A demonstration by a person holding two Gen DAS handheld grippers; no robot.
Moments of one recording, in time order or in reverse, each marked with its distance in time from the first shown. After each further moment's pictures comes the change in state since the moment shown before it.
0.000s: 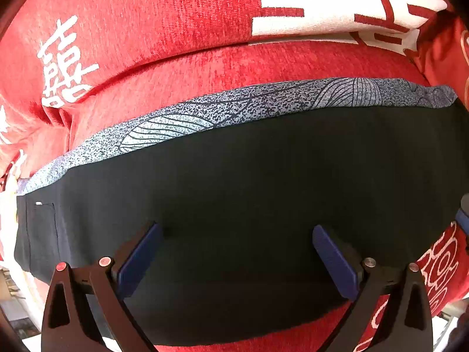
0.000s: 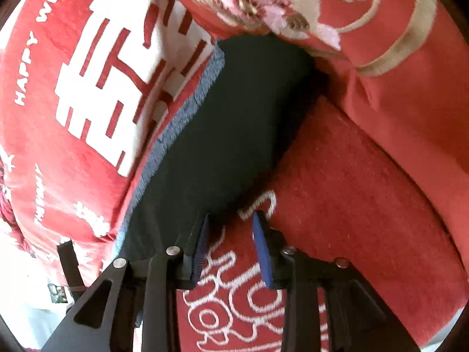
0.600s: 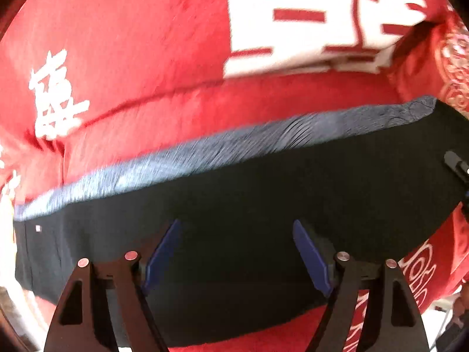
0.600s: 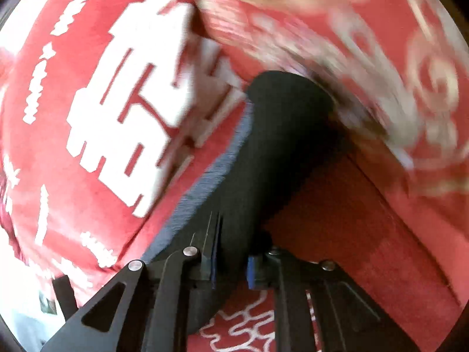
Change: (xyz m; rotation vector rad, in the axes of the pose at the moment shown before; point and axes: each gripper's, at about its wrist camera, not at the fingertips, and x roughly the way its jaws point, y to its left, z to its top) left arm -0.036 -0.018 0.020 0.066 -0.097 -0.078; right arm -0.014 0.061 0.039 -0.086 -0.148 0.008
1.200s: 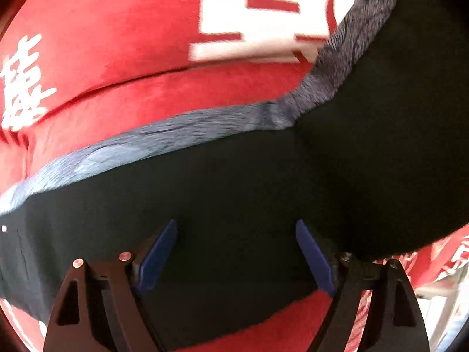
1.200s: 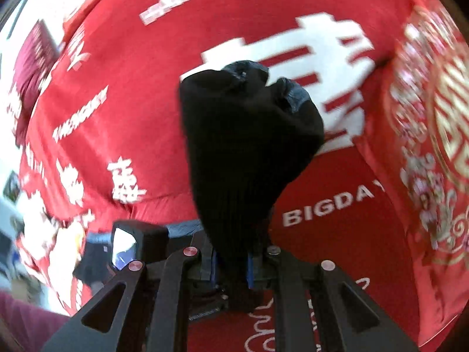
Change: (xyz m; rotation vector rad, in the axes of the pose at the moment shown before) left arm 0.014 0.023 -0.014 -0.029 0.013 -0.198; right arm -0.022 0.165 -0.052 -0.571 0.041 0.003
